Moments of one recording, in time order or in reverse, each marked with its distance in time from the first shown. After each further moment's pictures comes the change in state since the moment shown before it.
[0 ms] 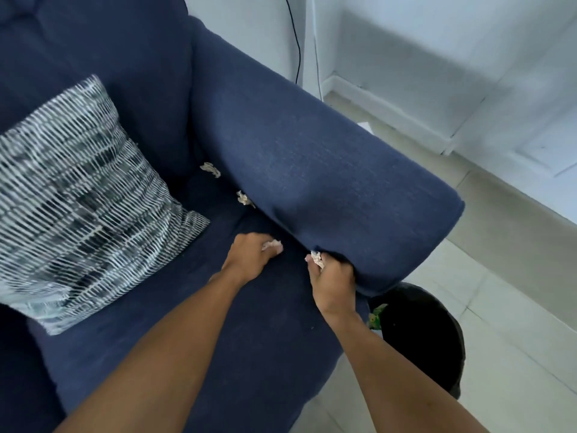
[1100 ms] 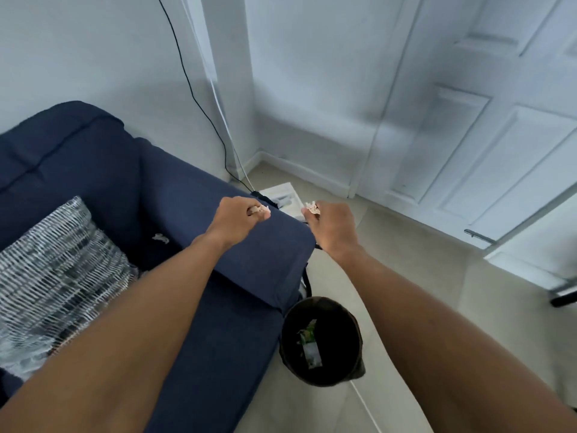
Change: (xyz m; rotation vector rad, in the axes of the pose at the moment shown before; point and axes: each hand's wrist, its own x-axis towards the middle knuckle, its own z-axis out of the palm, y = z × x) left_hand -0.084 0.317 -0.065 0.080 0.105 0.408; right_hand 0.046 -0.014 -0.341 -0.120 0.123 -0.072
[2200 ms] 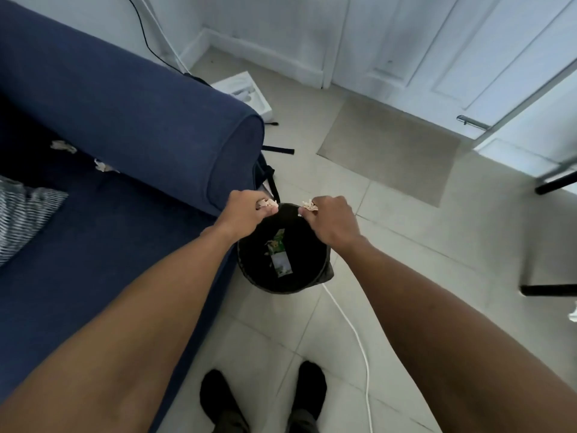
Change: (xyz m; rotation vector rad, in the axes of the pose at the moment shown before) left_hand -0.074 -0.047 0.268 0.013 -0.310 -0.137; right_hand -0.130 0.218 0.112 -0.055 -0.334 0.229
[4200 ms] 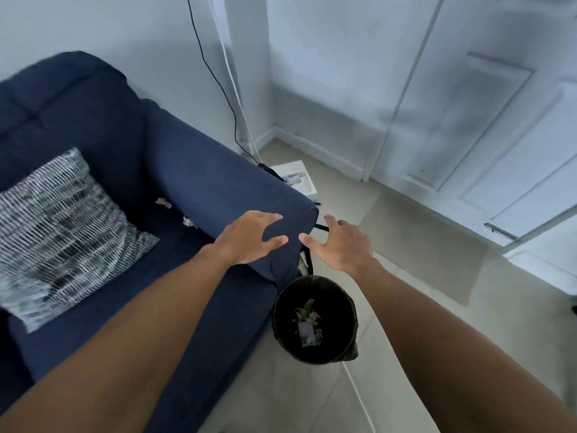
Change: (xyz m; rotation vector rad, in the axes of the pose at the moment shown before) left_hand -0.053 0.026 -0.178 0.349 0.137 0.121; right_hand 0.015 -0.142 -0.099 -0.270 -0.004 -0.189
